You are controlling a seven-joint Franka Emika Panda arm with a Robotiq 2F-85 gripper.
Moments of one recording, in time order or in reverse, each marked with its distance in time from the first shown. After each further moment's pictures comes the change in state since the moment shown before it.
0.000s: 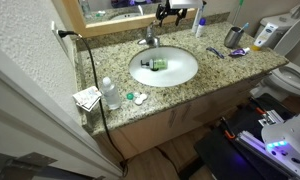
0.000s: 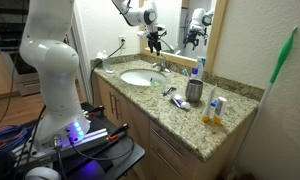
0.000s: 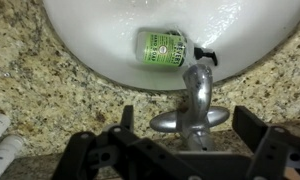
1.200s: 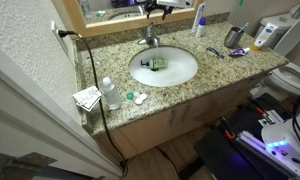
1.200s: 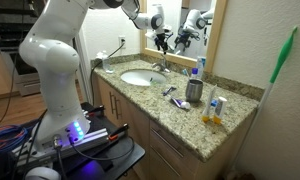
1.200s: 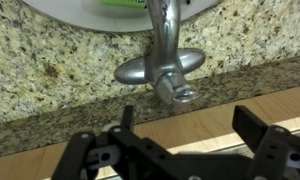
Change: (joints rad) arm 0.016 0.245 -0.038 0.332 0.094 0.067 -0.042
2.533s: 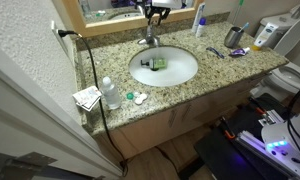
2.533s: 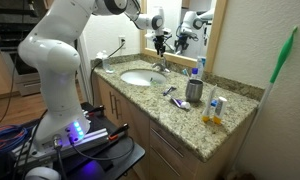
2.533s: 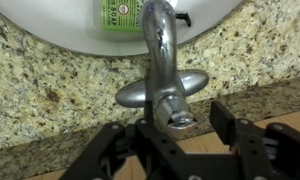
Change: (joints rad) arm 0.026 0.086 -0.015 0.135 0.011 -0.165 0.047
